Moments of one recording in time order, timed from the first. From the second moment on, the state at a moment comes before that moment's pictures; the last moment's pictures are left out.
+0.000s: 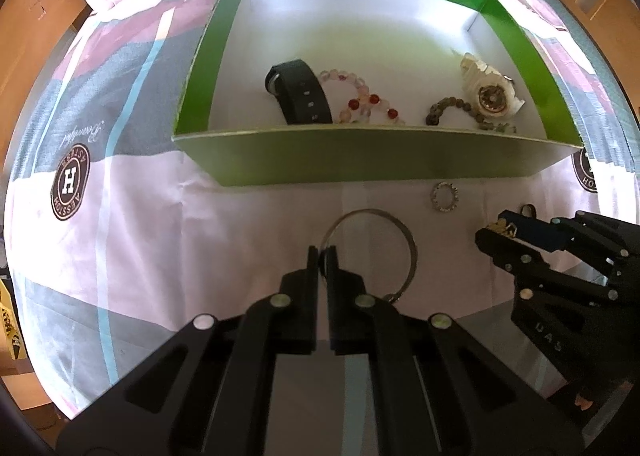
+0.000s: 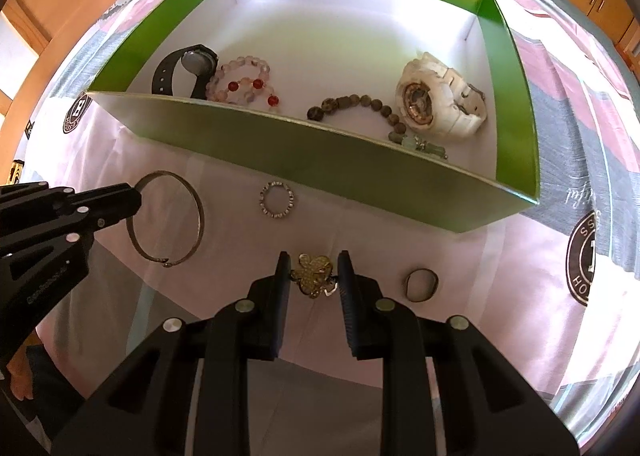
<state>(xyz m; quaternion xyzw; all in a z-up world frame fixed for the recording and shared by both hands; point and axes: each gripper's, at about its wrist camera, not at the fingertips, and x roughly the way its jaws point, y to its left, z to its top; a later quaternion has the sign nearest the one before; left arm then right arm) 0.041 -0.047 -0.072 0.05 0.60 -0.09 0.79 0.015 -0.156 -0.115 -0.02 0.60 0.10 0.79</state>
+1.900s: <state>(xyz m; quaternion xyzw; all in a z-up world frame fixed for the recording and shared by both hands) 0.054 -0.058 0.031 0.01 0.37 -0.14 0.92 0.042 -0.222 -0.014 0.14 0.39 0.10 0.90</state>
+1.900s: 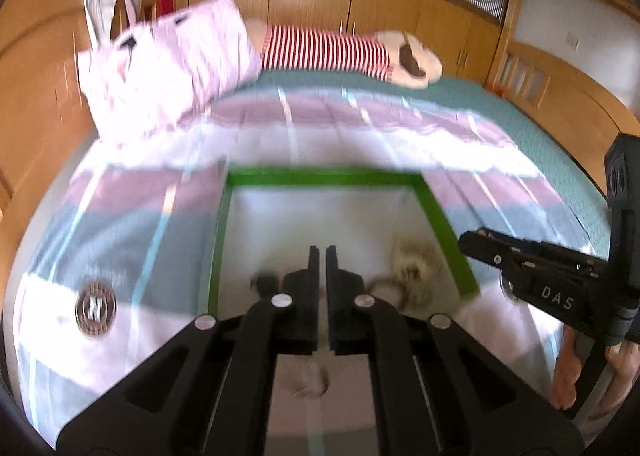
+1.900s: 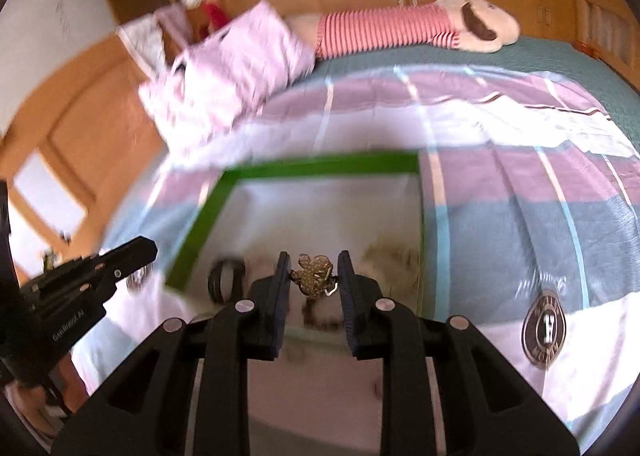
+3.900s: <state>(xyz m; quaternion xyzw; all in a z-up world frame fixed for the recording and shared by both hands) 0.136 -0.076 -0.009 0.03 0.42 -0.07 0.90 0.119 -0.209 -0.050 0.11 0.47 0.07 0.87</state>
